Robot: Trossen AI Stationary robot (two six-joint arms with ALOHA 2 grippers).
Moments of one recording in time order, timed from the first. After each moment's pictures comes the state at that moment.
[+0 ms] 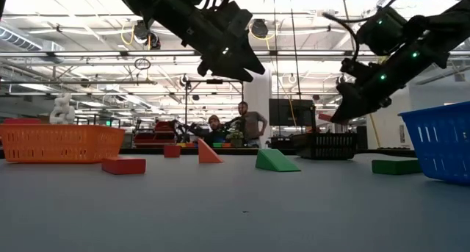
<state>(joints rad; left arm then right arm) 0.06 1.69 1.08 0.11 -0.25 -0.19 -0.39 0.99 0.27 0.09 0.44 0.20</state>
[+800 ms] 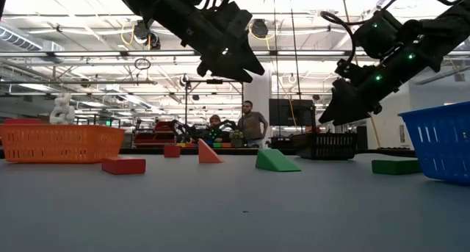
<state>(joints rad) 0.06 1.69 1.08 0.10 -0.25 -0.19 -0.41 1.04 0.27 0.18 0.25 0.22</state>
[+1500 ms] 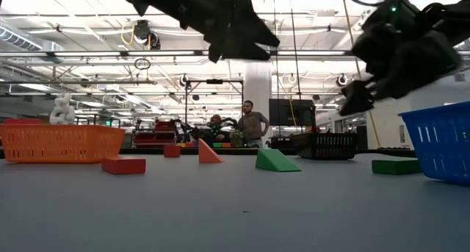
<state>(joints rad) -0.08 1.69 1.08 0.19 -0.16 -0.15 -0.19 0.92 0.27 -0.01 -0.44 -0.10</state>
